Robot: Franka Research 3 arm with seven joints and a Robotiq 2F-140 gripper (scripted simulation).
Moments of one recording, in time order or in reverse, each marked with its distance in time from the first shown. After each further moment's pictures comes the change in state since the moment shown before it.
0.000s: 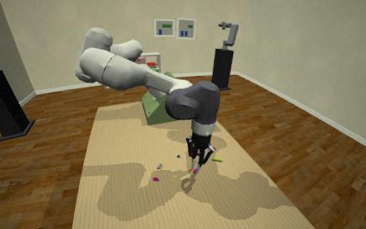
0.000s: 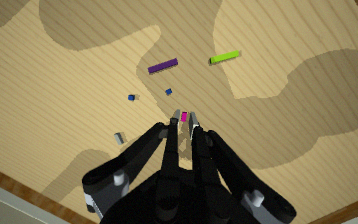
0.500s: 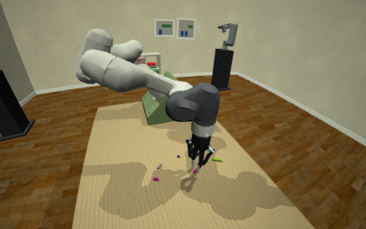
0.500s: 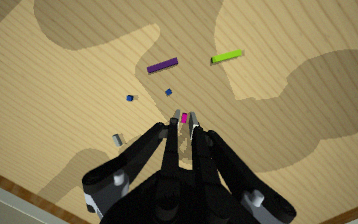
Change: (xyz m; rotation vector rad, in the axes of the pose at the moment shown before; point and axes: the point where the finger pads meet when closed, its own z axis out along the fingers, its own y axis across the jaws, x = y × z) arm 0.000 0.000 0.008 0.002 0.000 -0.002
